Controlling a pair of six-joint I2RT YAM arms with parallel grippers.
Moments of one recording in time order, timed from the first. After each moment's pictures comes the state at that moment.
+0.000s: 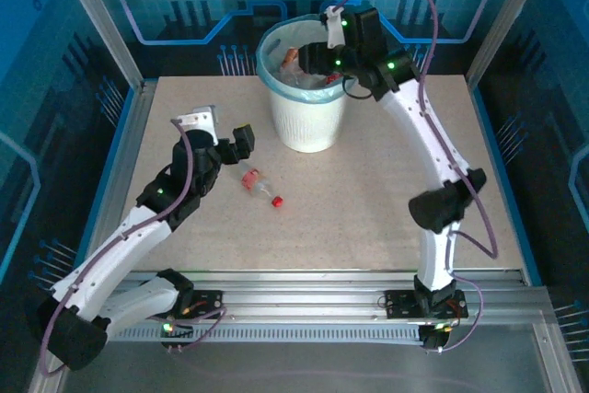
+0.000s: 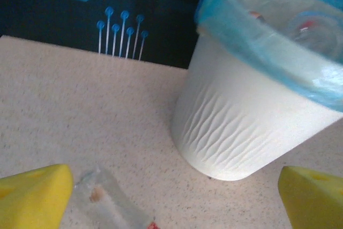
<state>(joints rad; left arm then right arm) -0.44 1.00 0.90 -0.26 -0.35 -0.46 0.51 1.91 2.30 -0.86 -0.11 0.23</state>
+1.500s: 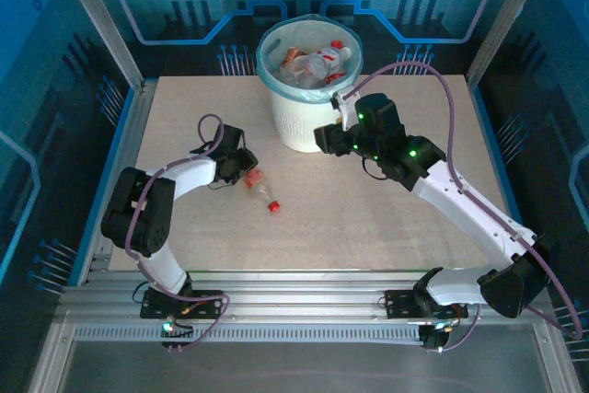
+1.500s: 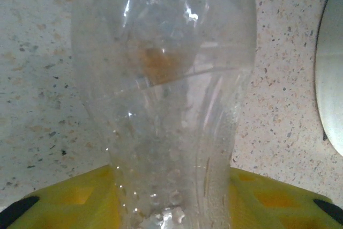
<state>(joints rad) -0.24 1.70 0.96 -0.24 0.03 -0.94 0.62 1.31 1.32 -0.54 0.03 0.15</state>
